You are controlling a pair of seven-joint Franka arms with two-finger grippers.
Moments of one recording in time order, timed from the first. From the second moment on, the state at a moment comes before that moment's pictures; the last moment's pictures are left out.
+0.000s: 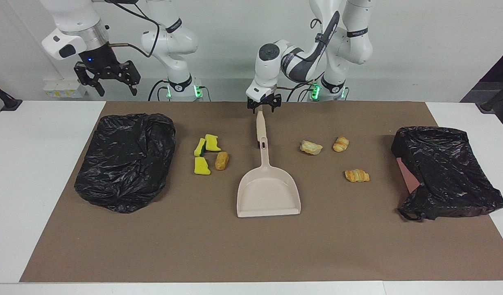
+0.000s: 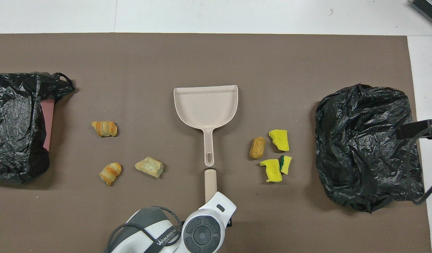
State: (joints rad) left arm -0.89 -0.04 -0.09 -2.36 -0.17 2.24 -0.89; right arm 0.02 -0.11 -0.06 -1.62 -0.01 1.50 -0.05
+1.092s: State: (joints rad) left arm -0.55 -0.10 -0.04 -2.22 -0.13 1.91 -0.86; right arm 0.06 -0.12 -0.05 -1.66 -0.01 1.51 -0.03
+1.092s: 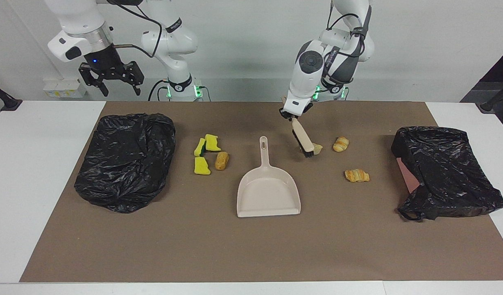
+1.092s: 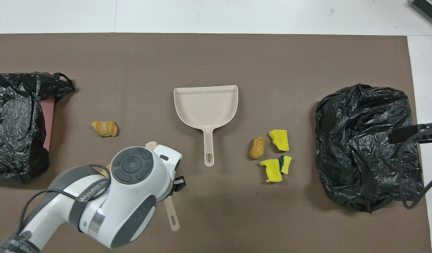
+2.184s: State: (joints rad) left arm -0.24 -0.21 -0.06 -2.46 -0.09 1.90 -0.88; right arm 0.63 0.45 -0.01 -1.59 0.04 2.08 0.60
